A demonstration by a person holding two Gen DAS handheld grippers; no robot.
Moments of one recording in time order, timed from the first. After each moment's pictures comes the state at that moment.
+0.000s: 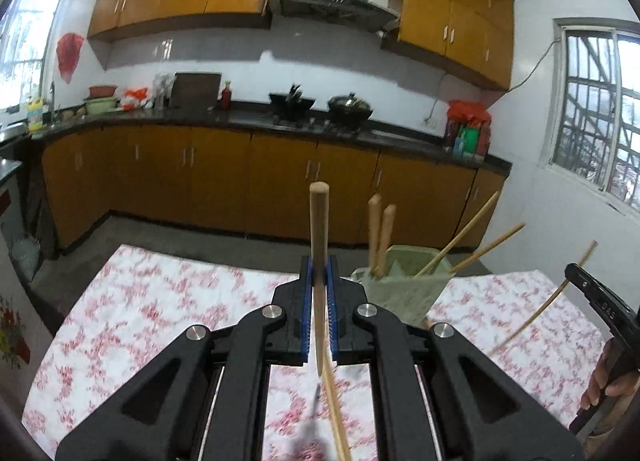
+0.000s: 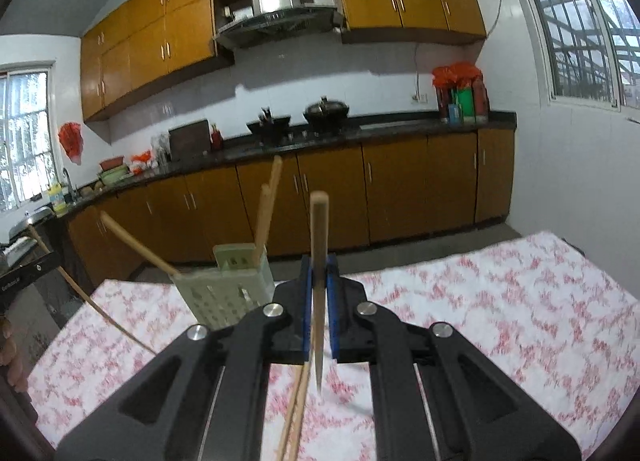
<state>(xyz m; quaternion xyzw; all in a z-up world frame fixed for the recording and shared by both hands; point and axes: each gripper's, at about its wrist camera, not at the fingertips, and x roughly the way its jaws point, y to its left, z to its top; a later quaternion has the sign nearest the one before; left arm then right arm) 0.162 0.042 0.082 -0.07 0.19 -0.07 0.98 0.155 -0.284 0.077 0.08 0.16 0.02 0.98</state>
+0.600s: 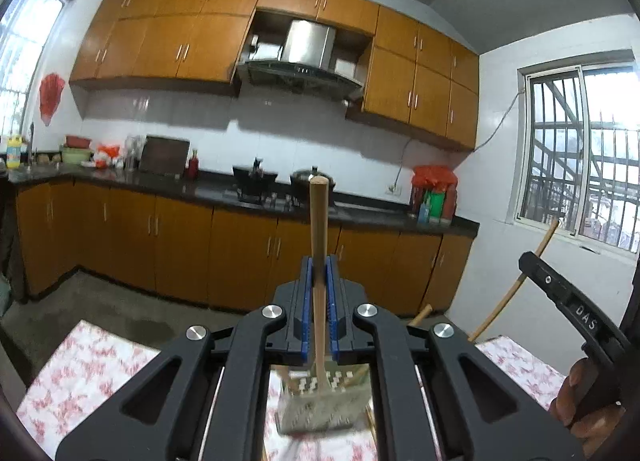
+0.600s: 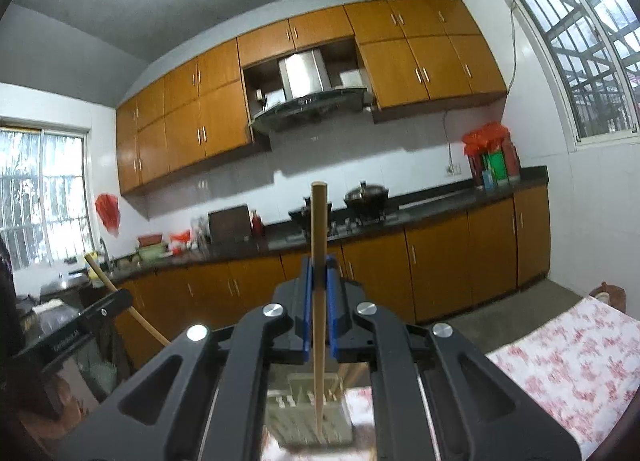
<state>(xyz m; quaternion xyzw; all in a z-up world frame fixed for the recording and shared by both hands) 0.181 -0.009 0.152 -0.08 0.06 -0.11 0.99 0.179 -0.263 0.172 0.12 0.01 0.06 0.99</state>
